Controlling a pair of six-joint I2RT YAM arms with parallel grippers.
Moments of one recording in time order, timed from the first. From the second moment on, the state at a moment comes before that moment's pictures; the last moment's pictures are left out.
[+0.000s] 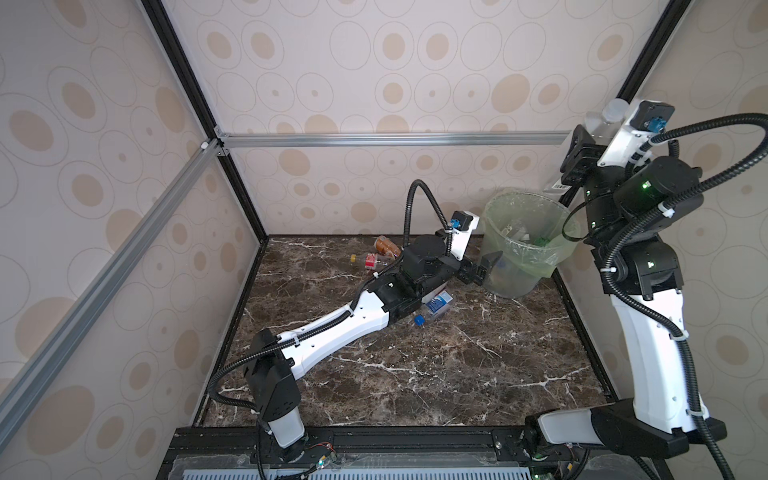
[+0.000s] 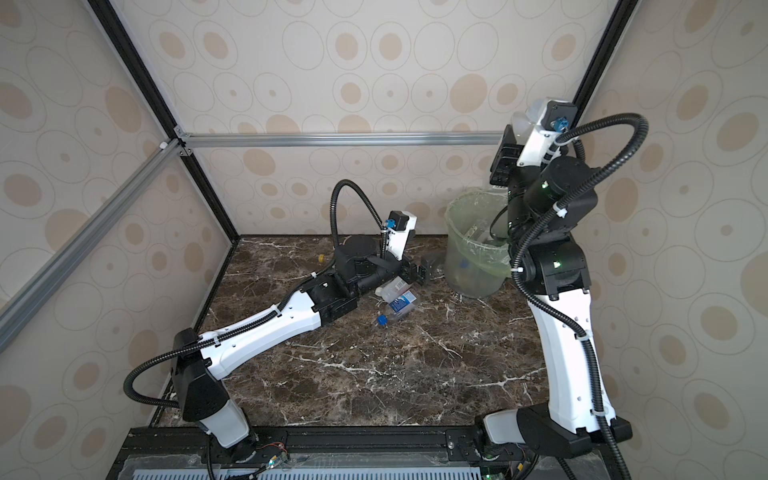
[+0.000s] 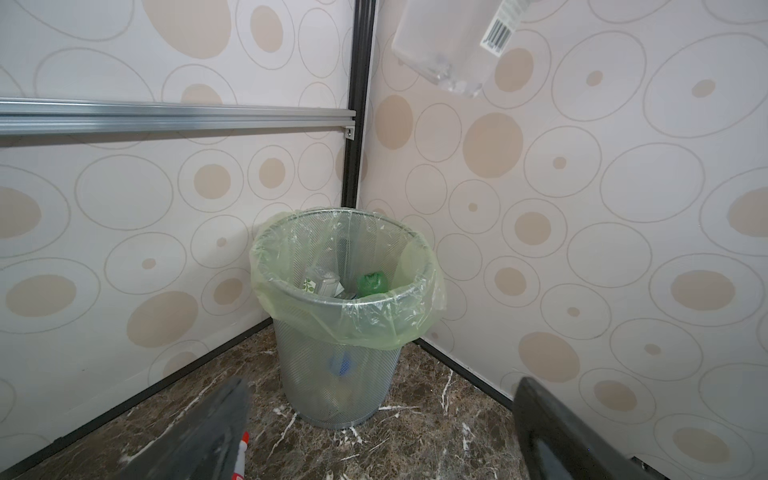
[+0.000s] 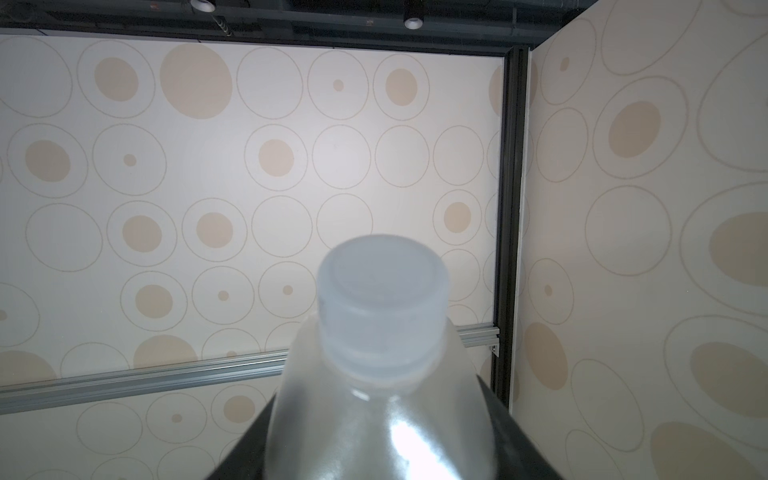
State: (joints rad) left arm -0.93 1.70 1.62 0.08 -0.02 -0.14; right arm 0.24 1.39 2.05 -0.31 0.39 -0.12
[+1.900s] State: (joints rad) left arm -0.57 1.55 1.18 0.04 0.07 -0.49; right arm 0.43 1.55 1.62 -0.60 0.52 0.07
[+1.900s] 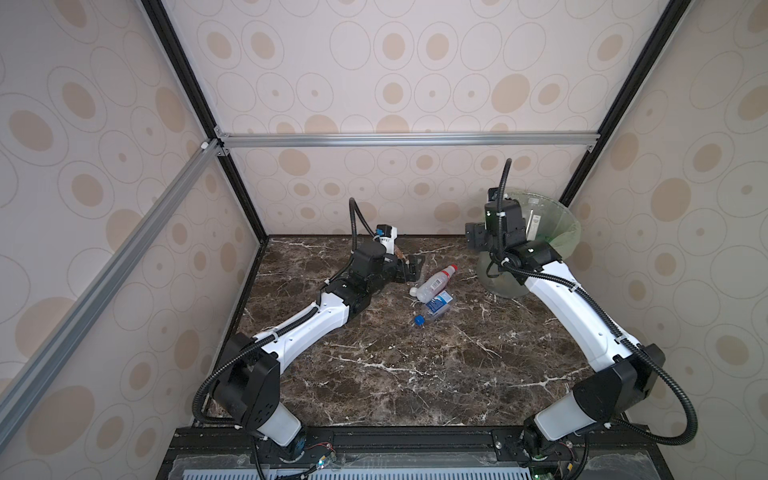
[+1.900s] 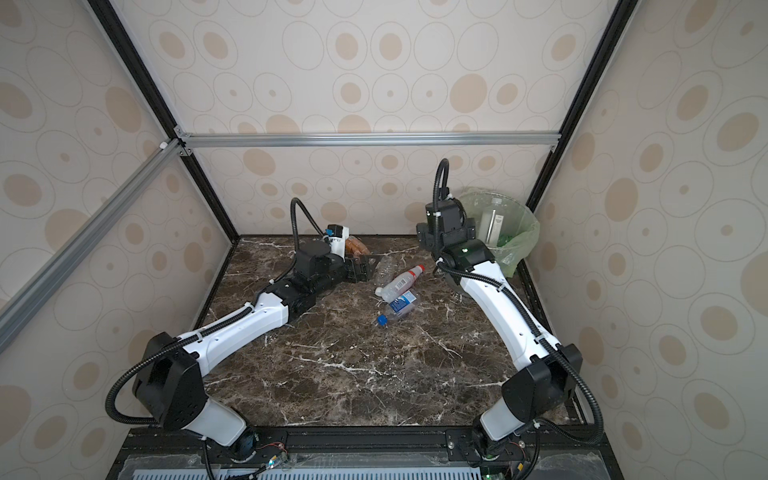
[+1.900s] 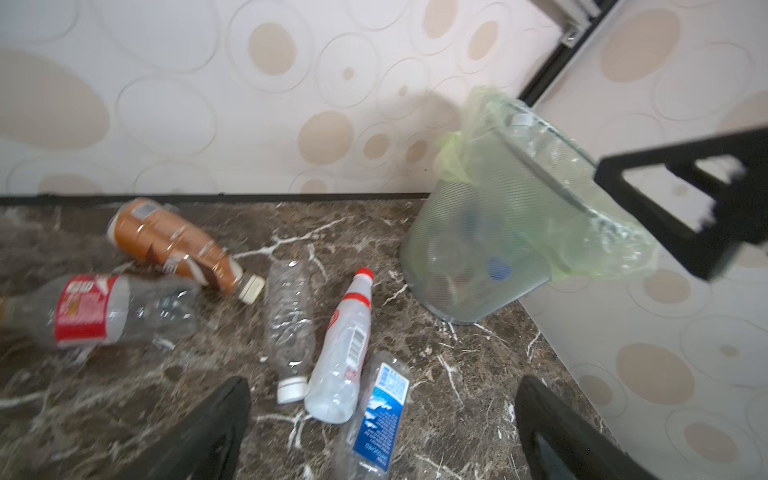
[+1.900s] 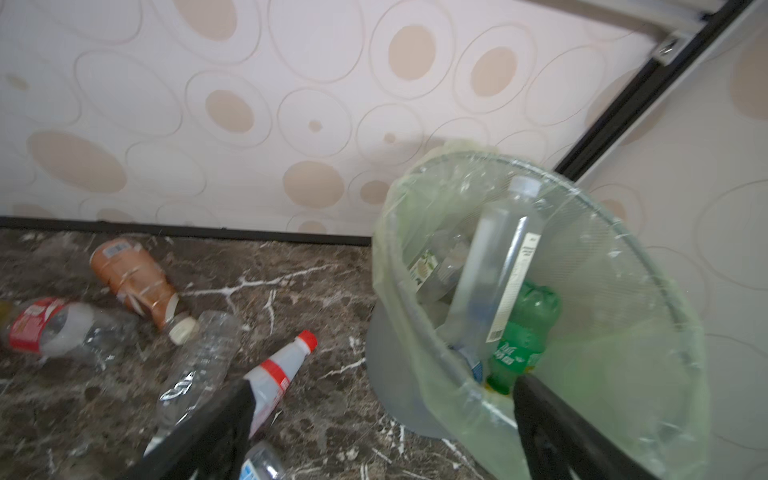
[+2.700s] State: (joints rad) left arm -0.40 1.59 0.94 0.10 0.26 -0.70; right arm 0.45 2.08 1.74 -0.65 0.23 0.26
